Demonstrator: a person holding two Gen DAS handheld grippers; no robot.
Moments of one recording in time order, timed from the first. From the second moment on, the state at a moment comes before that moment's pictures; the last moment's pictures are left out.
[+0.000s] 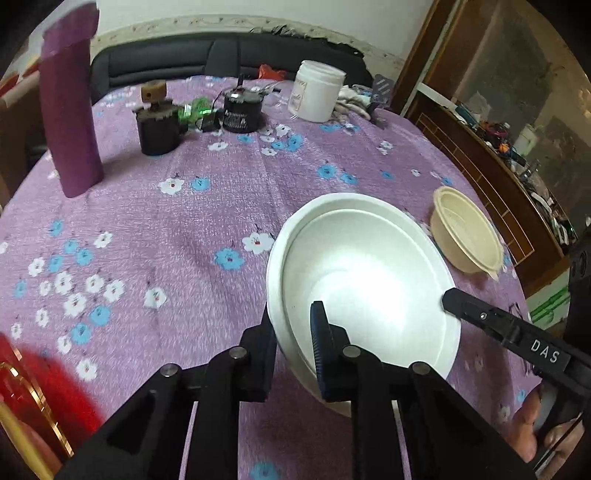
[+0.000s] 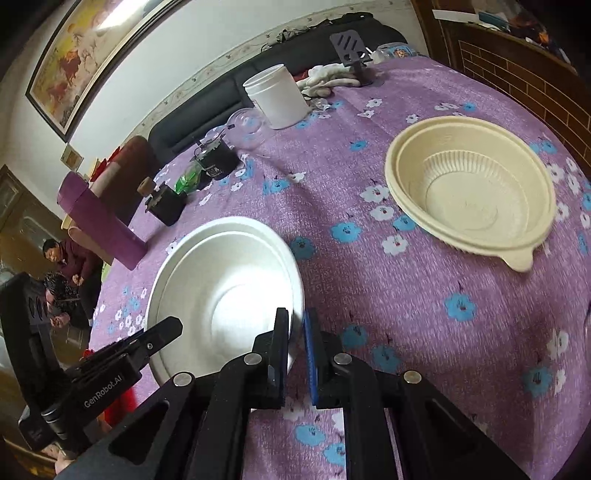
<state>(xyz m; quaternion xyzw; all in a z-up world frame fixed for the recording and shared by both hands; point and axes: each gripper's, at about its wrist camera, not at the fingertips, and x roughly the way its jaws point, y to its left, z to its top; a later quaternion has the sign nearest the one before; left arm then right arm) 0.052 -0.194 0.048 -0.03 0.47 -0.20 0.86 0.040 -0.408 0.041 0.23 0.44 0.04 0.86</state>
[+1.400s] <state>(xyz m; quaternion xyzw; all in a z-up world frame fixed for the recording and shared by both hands) -0.134 -0.153 0.043 0.09 0.37 -0.18 0.91 -0.145 -0.321 0.052 0.13 0.41 0.05 0.90</state>
